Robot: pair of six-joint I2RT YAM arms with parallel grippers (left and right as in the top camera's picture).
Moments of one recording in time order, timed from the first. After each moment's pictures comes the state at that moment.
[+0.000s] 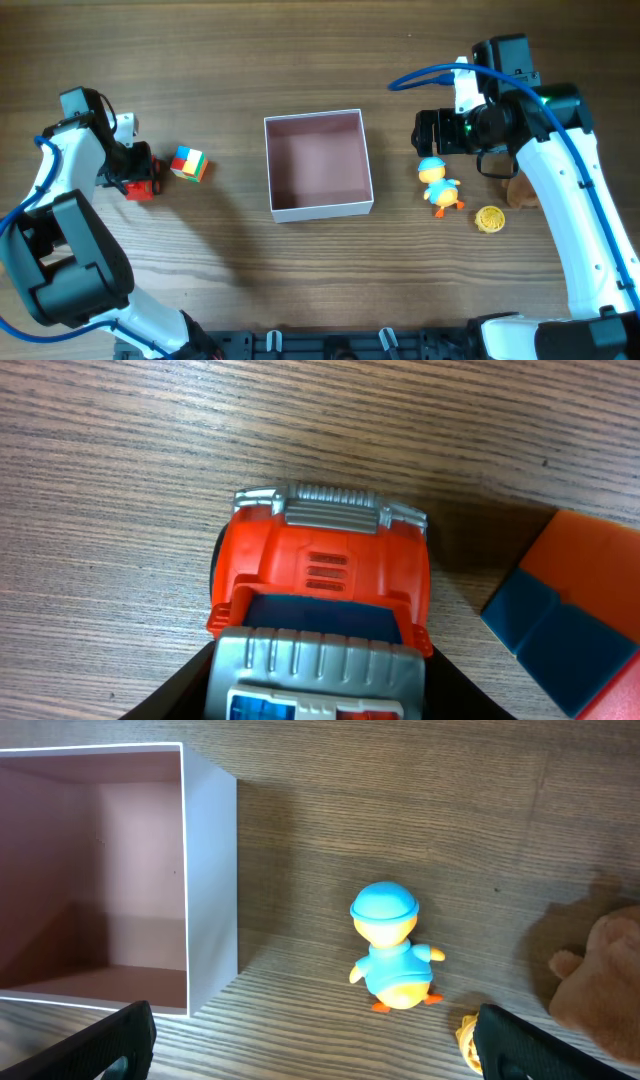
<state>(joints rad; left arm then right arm) 0.37 1.84 1.20 -0.77 0.01 0.20 0.17 1.51 1.49 -1.20 -0.11 0.08</state>
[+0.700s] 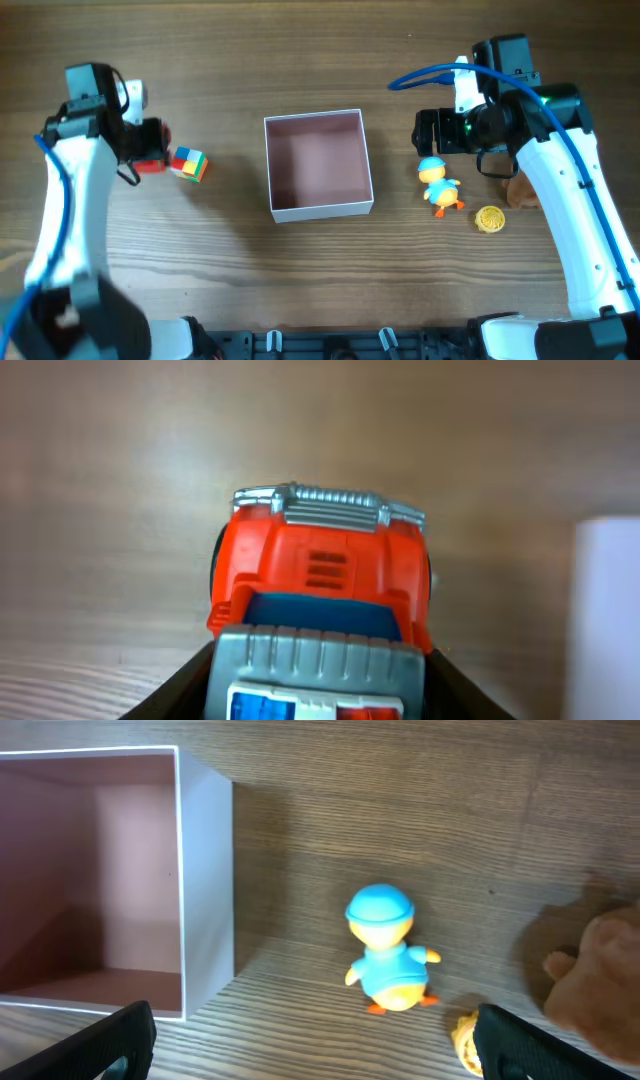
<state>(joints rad) 0.20 1.53 1.27 -0.88 0.03 0.06 0.17 1.51 1.49 -1.19 -0.09 0.09</state>
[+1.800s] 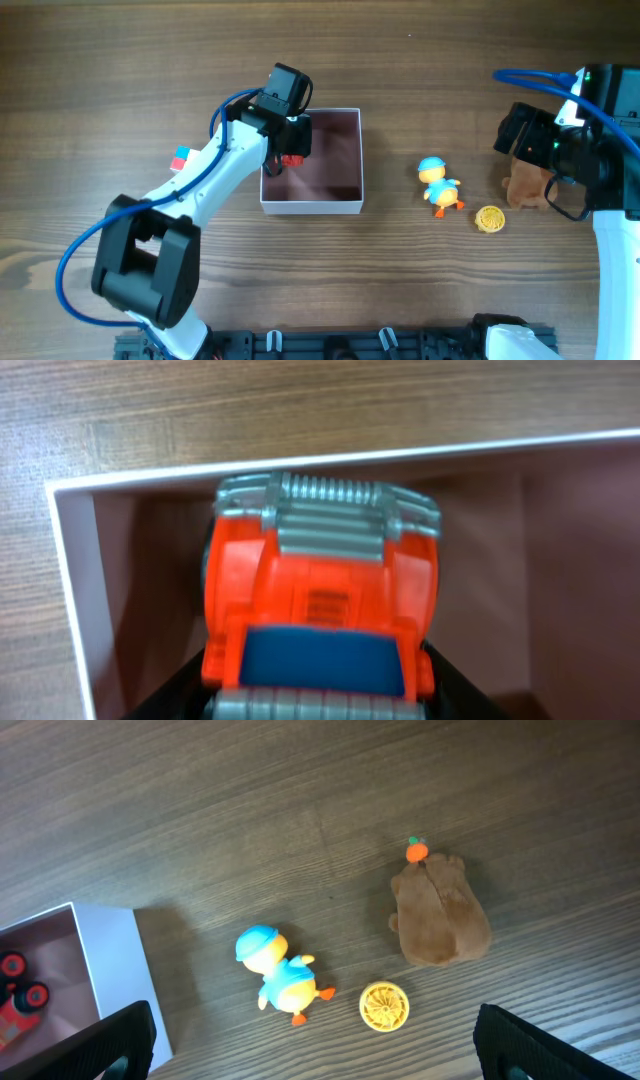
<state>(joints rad) -0.45 1.82 1.31 -0.65 -0.03 -0.35 -0.09 1.25 1.49 -1.25 0.05 0.26</state>
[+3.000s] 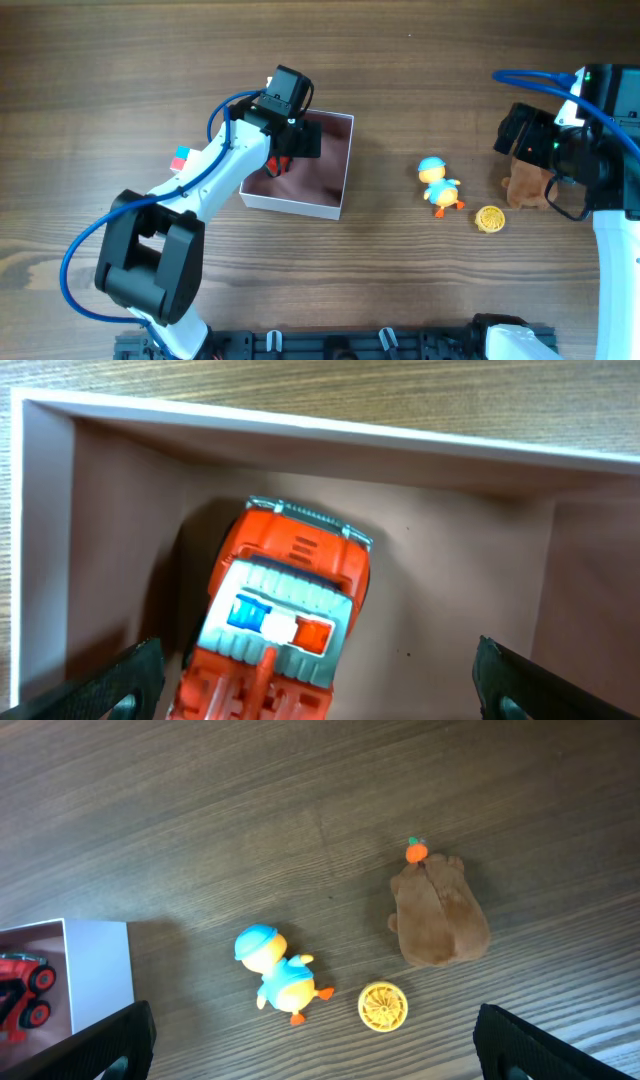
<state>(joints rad) -0.45 1.84 1.31 -0.67 -0.09 -0.36 -0.09 1.25 1.49 -1.25 0.05 0.26</state>
